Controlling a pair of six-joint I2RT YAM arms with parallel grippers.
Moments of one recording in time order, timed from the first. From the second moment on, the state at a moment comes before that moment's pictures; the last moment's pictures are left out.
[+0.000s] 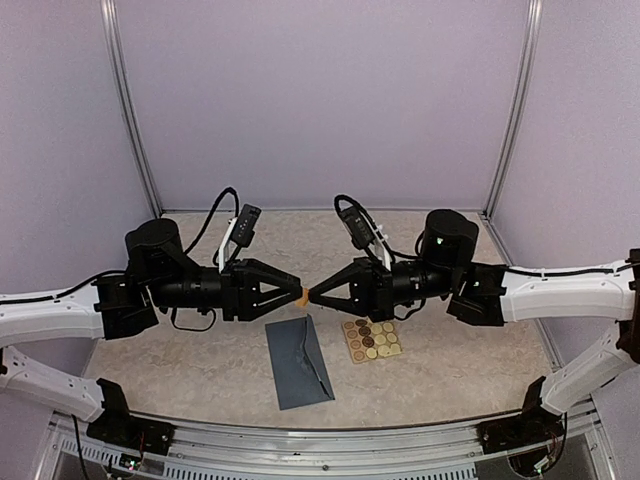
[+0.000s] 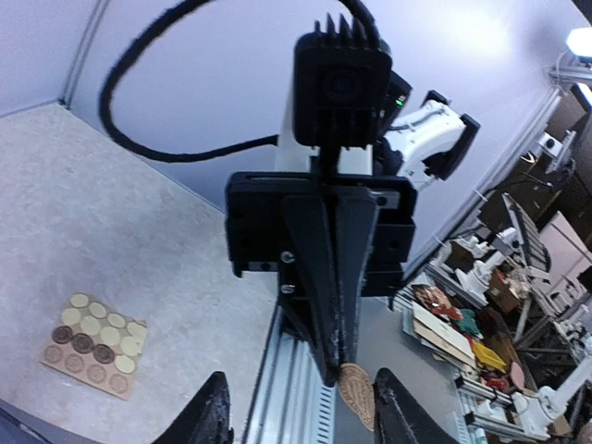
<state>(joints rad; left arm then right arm) -0.96 1.11 0.74 0.33 0.54 -0.54 1.00 1.40 0.89 0.54 -0.77 0.52</state>
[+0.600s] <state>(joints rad) -0.89 1.64 0.89 0.21 0.38 -0.47 0.82 1.17 0.72 0.19 -0.39 0.51</state>
